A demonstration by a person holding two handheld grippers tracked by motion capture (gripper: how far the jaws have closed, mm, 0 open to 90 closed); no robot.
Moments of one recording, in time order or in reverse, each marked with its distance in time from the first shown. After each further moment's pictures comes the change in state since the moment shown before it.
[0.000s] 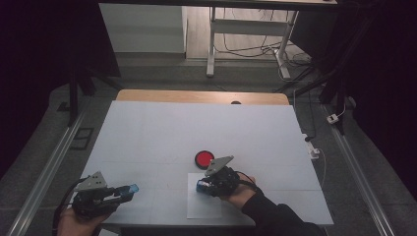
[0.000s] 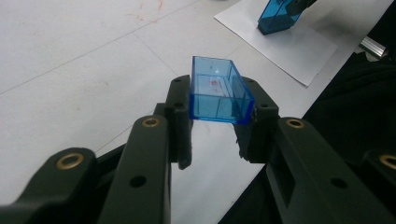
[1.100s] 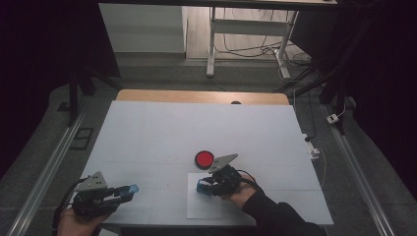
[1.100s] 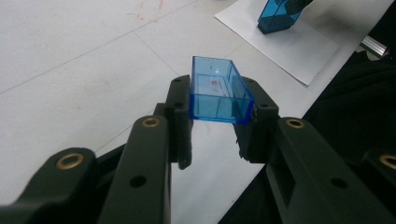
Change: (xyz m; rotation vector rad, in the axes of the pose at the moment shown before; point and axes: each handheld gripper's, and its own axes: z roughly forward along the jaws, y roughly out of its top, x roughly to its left) left arm 0.000 0.000 0.000 0.005 0.002 0.001; right arm -0.009 -0.008 0.001 -0.041 0.054 0.084
